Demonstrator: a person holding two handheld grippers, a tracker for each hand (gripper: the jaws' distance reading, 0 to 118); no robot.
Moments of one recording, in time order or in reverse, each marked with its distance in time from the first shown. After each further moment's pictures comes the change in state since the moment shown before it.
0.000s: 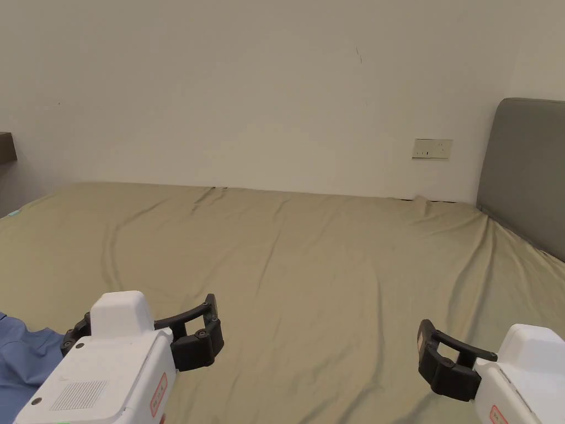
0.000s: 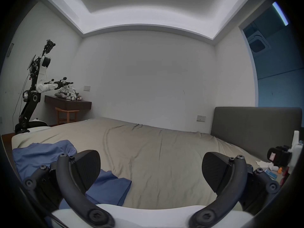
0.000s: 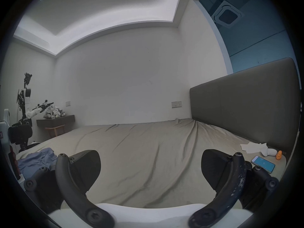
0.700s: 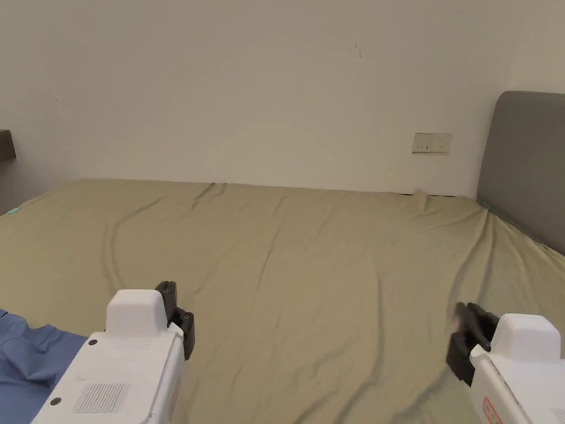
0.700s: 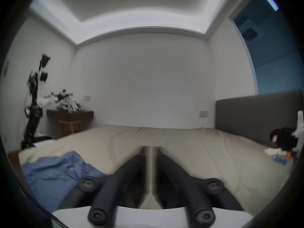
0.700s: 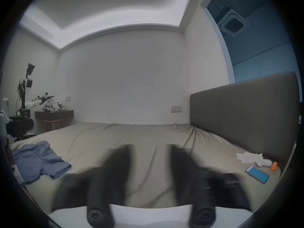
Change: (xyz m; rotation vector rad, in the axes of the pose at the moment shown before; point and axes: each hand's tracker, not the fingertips) left arm 0.015 -0.006 0.004 0.042 0.076 -0.187; right arm -0.013 0.007 0.004 0.021 -0.065 0.122
